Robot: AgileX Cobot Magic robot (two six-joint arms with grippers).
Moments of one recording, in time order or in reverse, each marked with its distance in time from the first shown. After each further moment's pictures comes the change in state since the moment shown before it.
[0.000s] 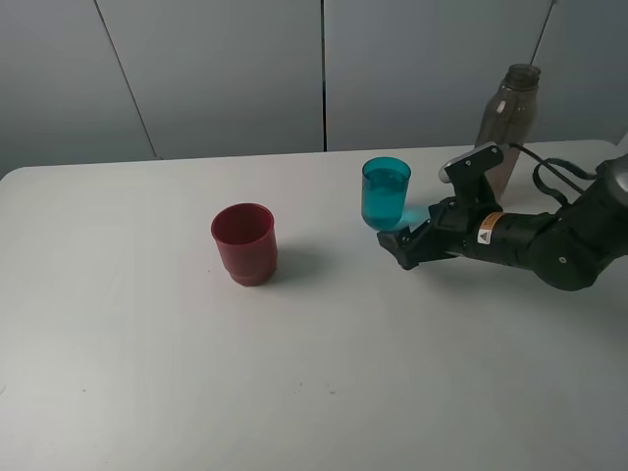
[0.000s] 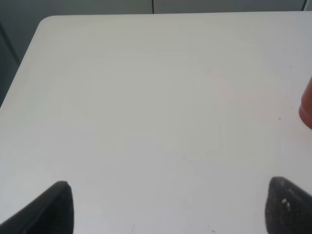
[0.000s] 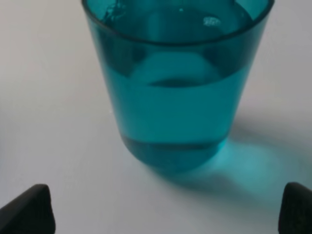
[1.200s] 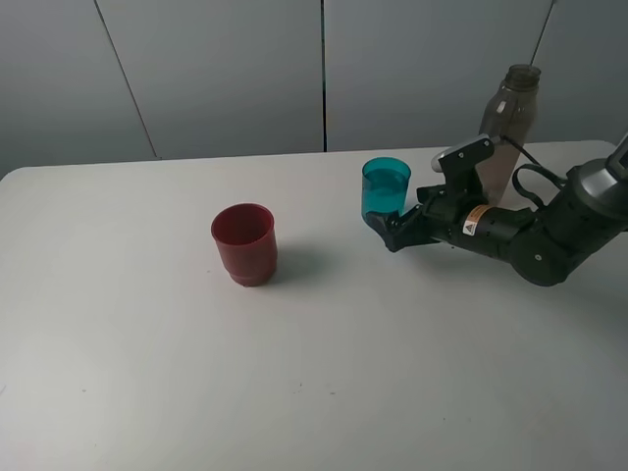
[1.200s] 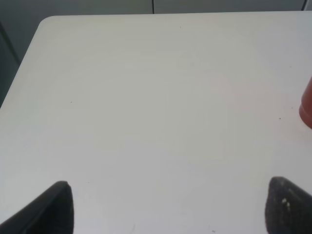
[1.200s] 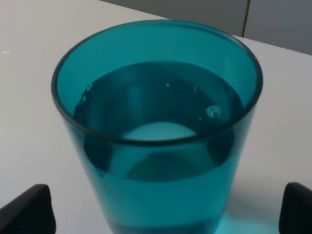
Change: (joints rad) left arm 0.000 0.000 0.000 0.000 0.000 0.002; right arm 0.000 0.089 -0.081 0.010 -0.145 -0.013
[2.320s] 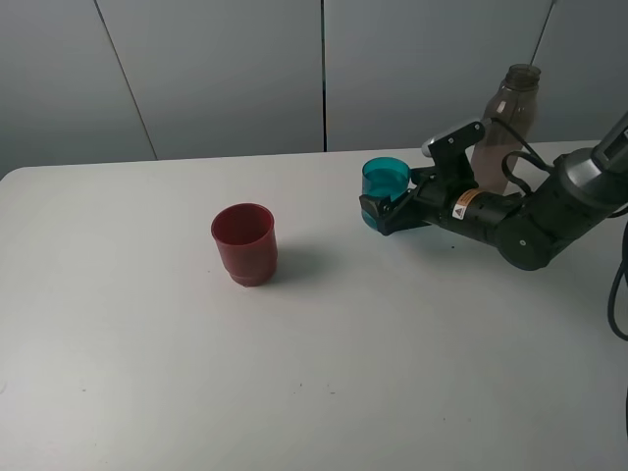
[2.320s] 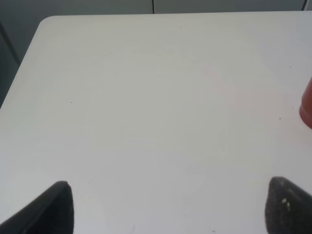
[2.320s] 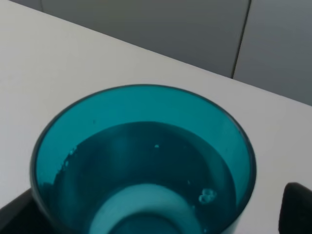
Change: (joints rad) left arm 0.000 0.000 0.000 0.000 0.000 0.000; right arm 0.016 0.014 -0.080 0.026 0.009 -0.052
